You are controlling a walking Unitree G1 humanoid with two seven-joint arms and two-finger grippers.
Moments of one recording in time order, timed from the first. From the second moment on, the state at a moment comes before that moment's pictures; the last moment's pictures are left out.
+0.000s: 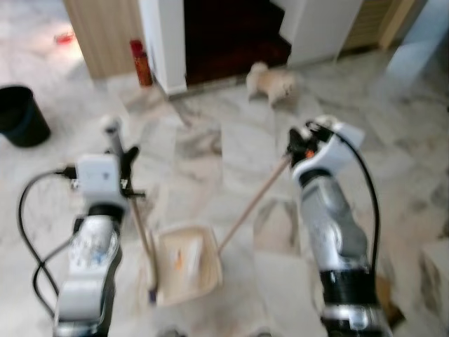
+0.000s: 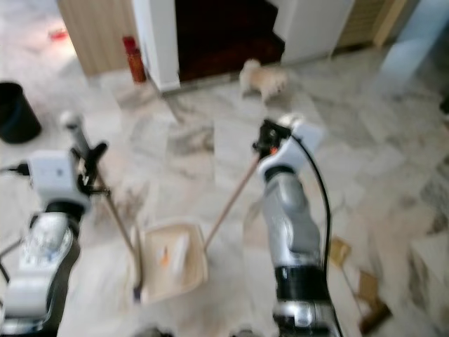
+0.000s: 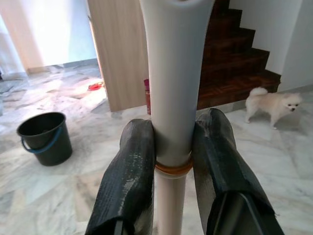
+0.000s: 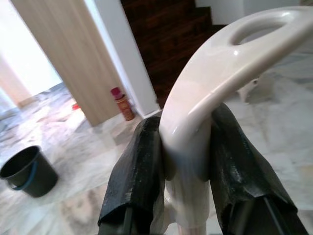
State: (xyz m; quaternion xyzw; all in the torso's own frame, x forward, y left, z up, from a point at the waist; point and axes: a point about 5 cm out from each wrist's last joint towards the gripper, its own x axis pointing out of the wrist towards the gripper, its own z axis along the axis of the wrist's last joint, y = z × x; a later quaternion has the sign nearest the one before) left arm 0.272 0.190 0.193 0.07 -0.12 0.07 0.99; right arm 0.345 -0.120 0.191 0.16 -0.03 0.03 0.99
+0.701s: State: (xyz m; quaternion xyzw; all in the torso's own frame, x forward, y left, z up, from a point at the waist) left arm 0.272 0.182 0.194 0.06 -0.13 0.06 0.99; right arm 0.345 -0.131 0.192 0.19 -0.03 0.02 0.98
